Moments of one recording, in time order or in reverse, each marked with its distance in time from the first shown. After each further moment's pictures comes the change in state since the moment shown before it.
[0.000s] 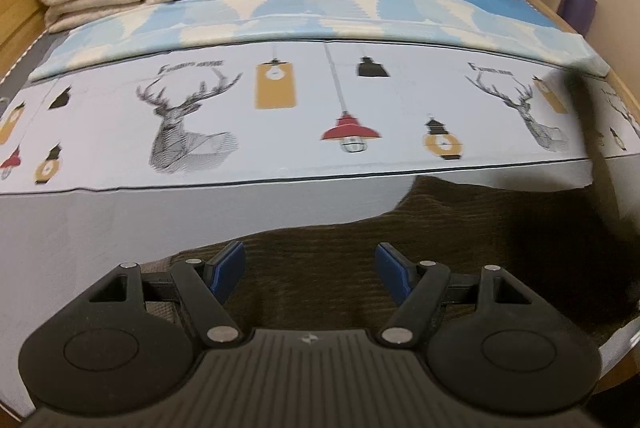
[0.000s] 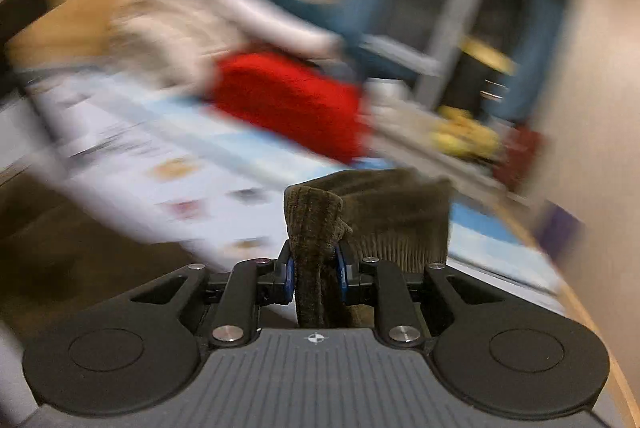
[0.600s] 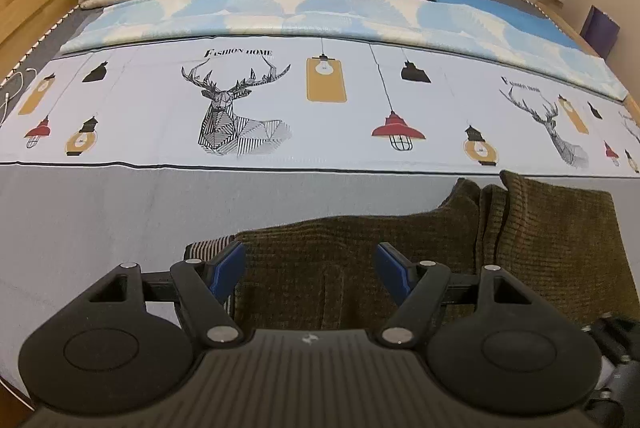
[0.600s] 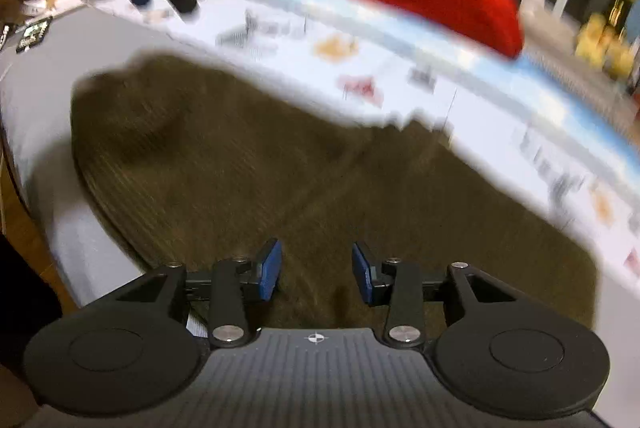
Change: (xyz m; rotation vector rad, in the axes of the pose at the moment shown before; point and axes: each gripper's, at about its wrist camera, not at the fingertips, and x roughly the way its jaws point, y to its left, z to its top) left arm -0.011 0.048 -0.015 -0.070 0.001 0.029; right arm 0.063 0.062 -0.019 0.036 0.366 0.371
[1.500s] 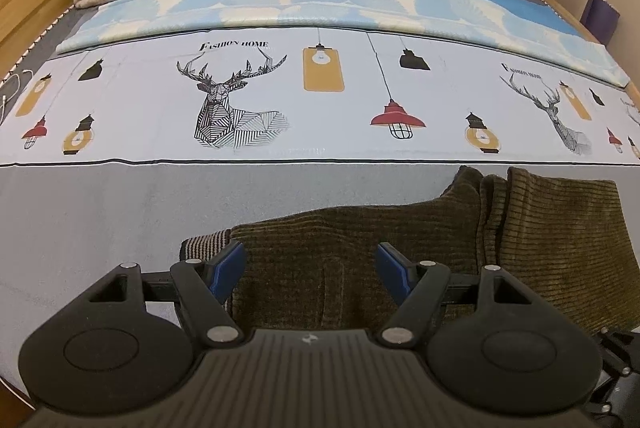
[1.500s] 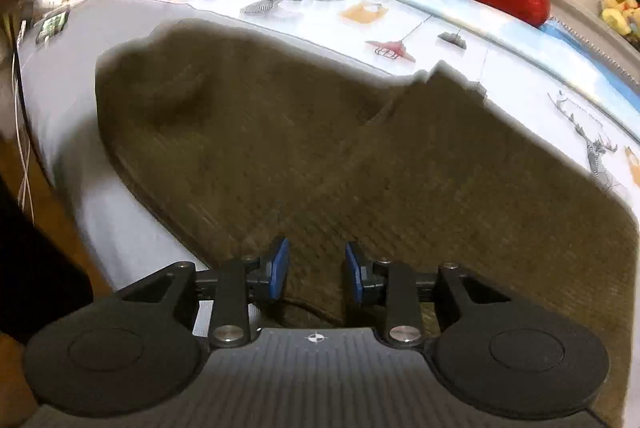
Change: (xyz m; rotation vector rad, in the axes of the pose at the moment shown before) left arm 0.009 -0.005 -0.001 0.020 0.024 0.011; right arm 0.006 0.011 -0.015 0.012 0.004 0.076
